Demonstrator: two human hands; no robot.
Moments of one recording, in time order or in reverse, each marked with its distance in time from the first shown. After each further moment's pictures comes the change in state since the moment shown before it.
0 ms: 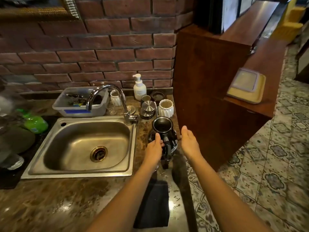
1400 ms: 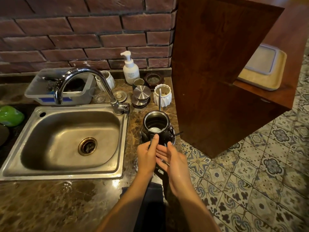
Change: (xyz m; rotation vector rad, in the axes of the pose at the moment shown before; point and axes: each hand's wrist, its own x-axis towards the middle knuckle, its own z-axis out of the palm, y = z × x) left_hand 0.041 -0.031 0.023 -0.249 0.126 0.317; right_hand -0.013 0.034 0.036 0.597 -0.161 0.271
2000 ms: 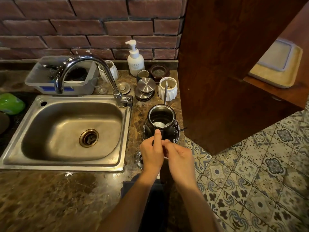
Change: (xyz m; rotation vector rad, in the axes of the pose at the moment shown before) left_hand -0.001 -0.006 0.008 0.229 0.140 0.166; right_hand 0.000 -0.002 0.006 -0.377 0.041 -0.247
